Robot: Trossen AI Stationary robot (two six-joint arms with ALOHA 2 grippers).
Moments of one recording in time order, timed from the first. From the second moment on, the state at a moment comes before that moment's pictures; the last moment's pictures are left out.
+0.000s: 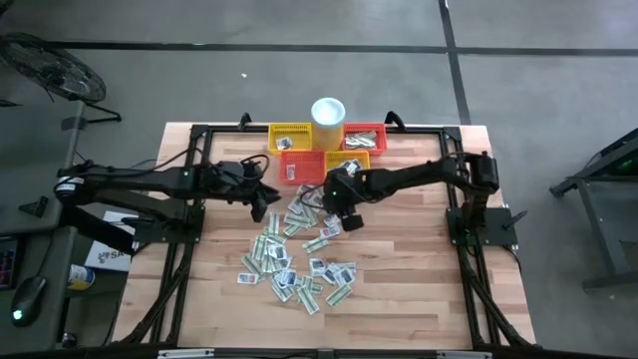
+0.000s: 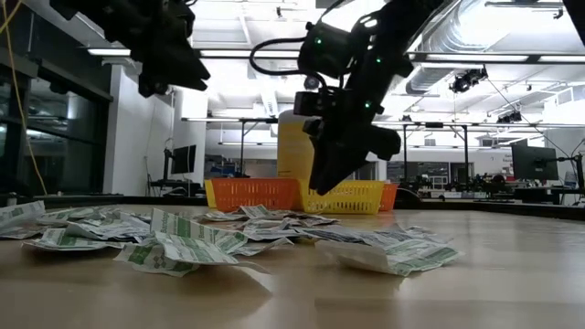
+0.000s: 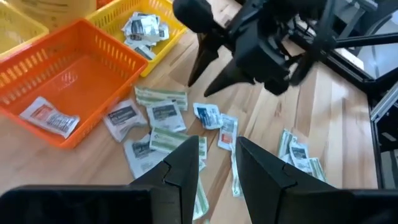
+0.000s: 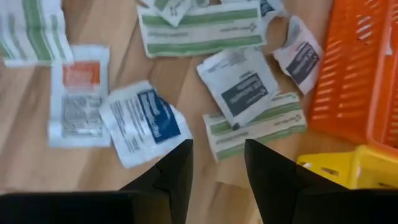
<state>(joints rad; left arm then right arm) 0.07 0.93 0.69 -0.30 -0.09 -0.53 -0.12 1.88 1.20 -0.39 0.07 -0.48</state>
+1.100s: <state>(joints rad) 0.07 0.89 0.69 -0.35 -0.11 -0.53 -0.12 1.94 1.20 -0.32 0.13 -0.73</state>
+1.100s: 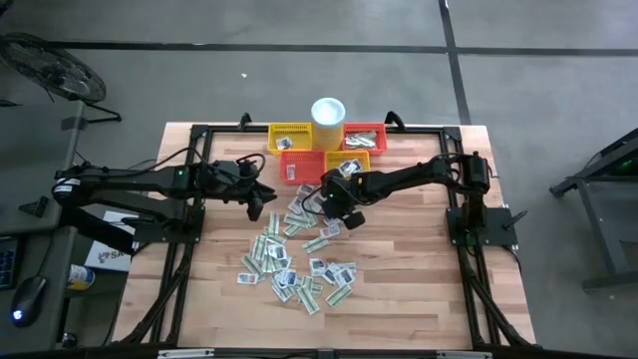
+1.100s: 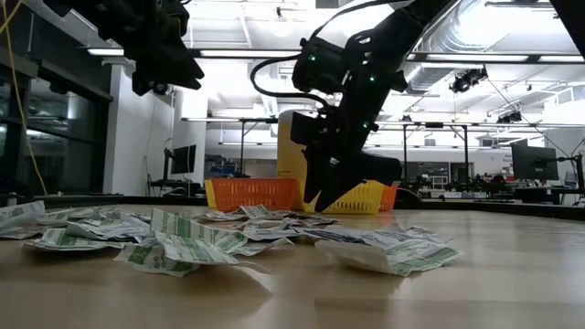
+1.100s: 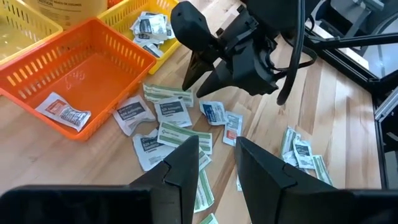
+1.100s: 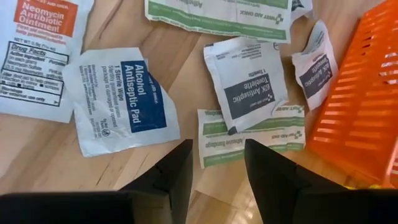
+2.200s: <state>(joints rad) 0.07 0.89 0.69 -0.35 -0.11 -0.53 -0.14 1.99 1.20 -0.30 0.10 -0.71</state>
